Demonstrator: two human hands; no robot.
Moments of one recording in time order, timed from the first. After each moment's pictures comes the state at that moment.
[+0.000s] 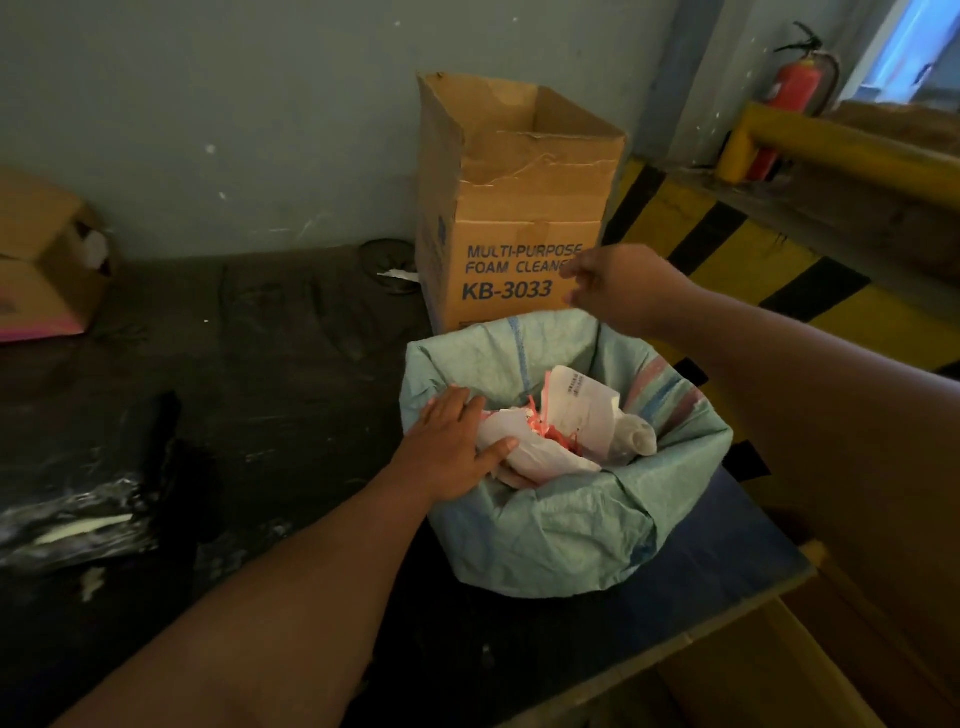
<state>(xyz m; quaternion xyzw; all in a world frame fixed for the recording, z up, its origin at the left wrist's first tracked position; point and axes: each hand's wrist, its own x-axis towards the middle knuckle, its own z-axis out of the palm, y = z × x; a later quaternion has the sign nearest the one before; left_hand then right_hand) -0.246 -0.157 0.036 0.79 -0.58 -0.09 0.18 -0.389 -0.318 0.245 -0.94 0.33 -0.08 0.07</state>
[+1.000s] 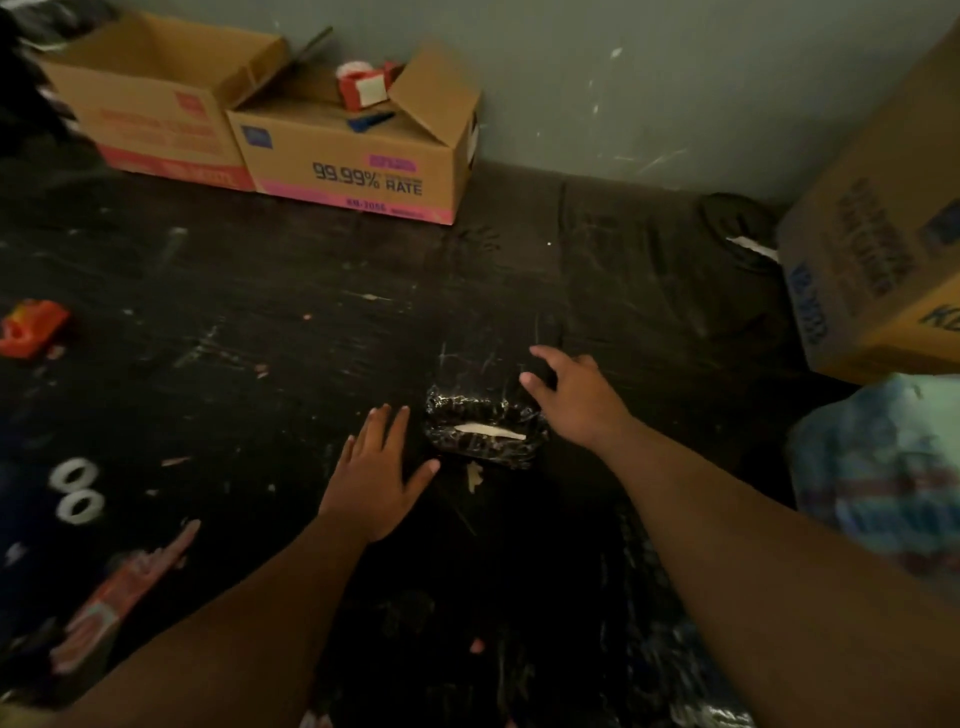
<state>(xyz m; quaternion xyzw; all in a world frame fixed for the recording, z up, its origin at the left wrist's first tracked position) 0.036 0.274 -0.061 0.94 -0.24 -0.14 0.17 -0.011 0.016 0.030 -0.92 0.24 0.06 0.31</state>
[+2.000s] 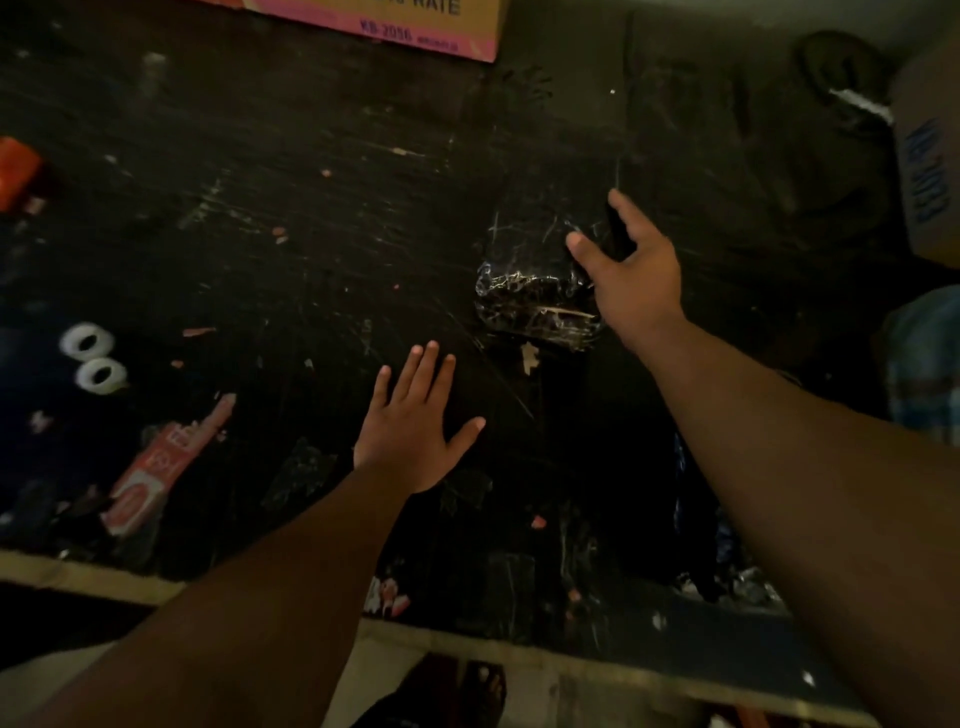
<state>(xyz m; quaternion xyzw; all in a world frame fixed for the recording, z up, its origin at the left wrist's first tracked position) -0.010 0.318 -0.133 0.94 -0.30 -0.14 0.04 -0.002 0.052 -0.026 -0.82 0.30 -0.16 0.47</state>
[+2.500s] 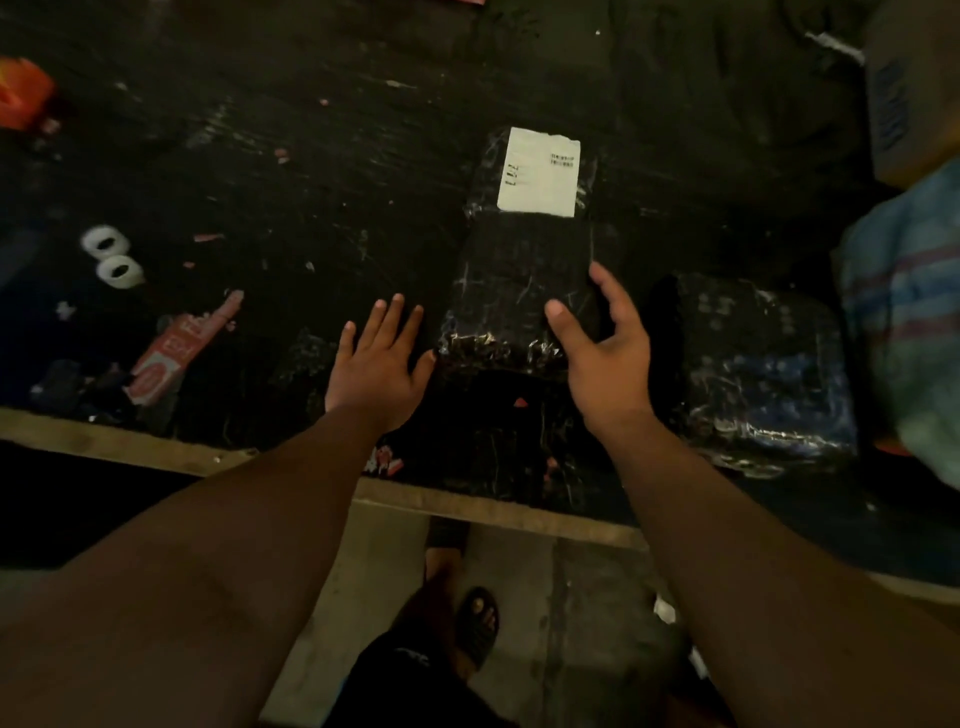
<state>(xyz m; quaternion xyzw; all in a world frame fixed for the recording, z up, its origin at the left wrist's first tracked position) -0.070 0.367 -0.137 0.95 -0.26 -0.11 0.10 -0.184 0.157 -0.053 -0.70 0.29 -0.22 0.62</state>
